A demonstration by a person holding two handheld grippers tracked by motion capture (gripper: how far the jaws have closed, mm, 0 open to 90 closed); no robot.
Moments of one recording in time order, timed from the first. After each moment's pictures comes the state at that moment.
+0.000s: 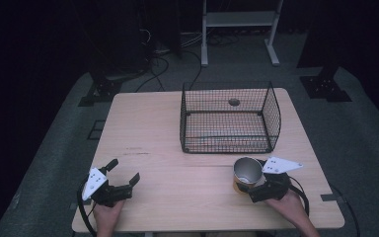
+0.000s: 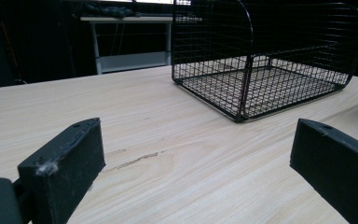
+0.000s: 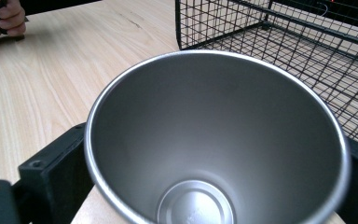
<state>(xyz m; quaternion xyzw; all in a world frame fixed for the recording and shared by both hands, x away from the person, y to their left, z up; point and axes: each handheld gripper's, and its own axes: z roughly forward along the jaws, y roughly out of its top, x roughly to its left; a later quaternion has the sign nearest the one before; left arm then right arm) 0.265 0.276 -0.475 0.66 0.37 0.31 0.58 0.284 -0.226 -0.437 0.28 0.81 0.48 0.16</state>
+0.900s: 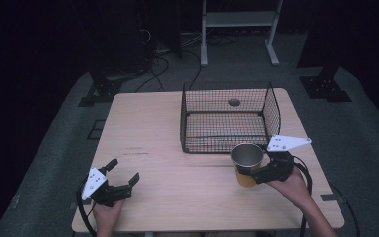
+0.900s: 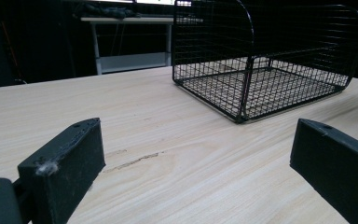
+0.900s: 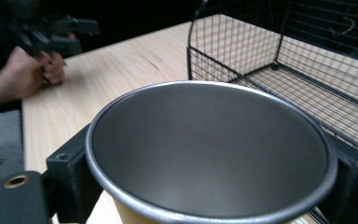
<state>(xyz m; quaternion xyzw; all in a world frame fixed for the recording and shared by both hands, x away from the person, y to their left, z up) 0.265 0.277 -0.475 0.66 0.37 0.31 0.58 0.308 -0.226 -0.375 0.26 0.81 0.52 0.11</state>
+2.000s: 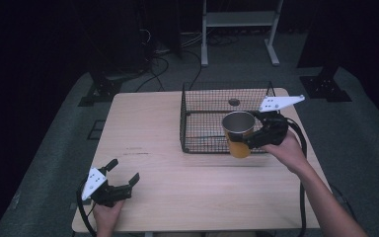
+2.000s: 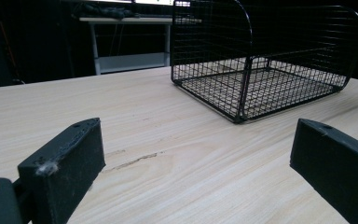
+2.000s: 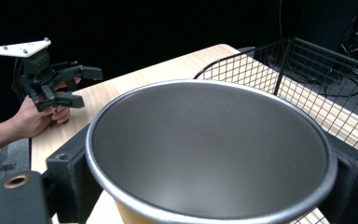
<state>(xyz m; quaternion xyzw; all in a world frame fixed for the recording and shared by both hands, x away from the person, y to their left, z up) 0.265 0.277 -0.475 0.66 0.37 0.30 0.58 0.362 -0.203 -0.298 0.24 0.81 0.52 0.10</state>
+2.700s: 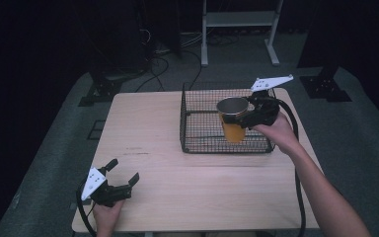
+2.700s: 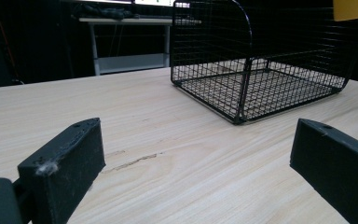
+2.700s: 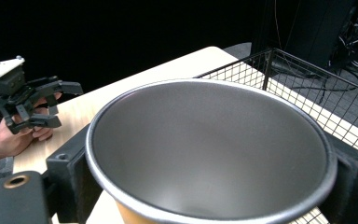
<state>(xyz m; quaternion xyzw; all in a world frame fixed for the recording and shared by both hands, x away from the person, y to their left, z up) 0.265 0.278 -0.475 0.65 0.37 0.30 0.58 0.410 -0.191 -0.287 0.26 0.81 0.51 0.09</state>
